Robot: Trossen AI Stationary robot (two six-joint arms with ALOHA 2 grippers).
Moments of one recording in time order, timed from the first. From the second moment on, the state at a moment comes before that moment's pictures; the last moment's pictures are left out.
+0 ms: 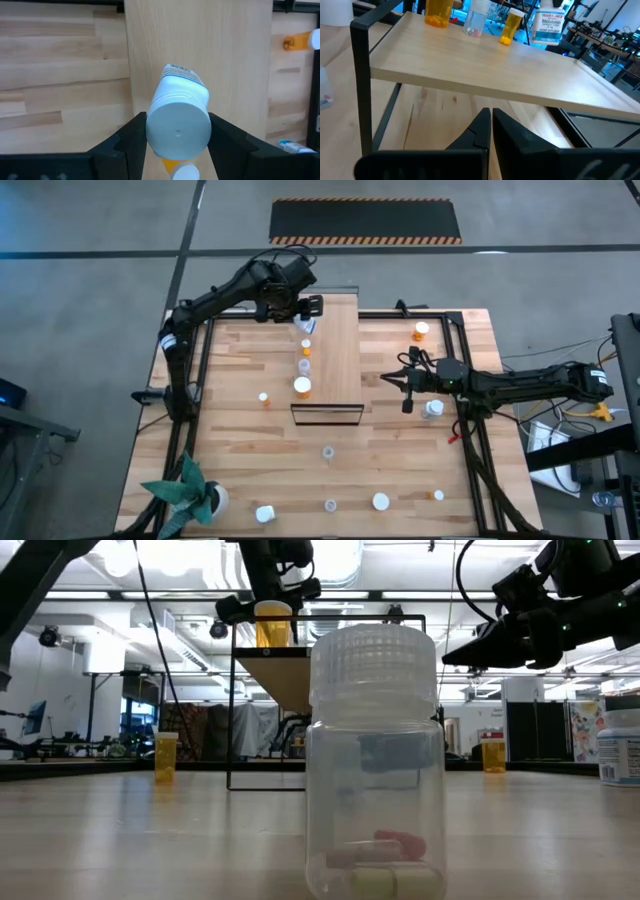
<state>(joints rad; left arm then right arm) 0.49 1.89 2.10 -1.35 -0.04 -1.04 -0.15 0.84 0.19 0.45 0.04 -0.31</state>
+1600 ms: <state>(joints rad) 0.49 1.89 2.07 -1.31 -0.06 -1.07 -0.15 0.84 0.19 0.45 0.04 -0.33</state>
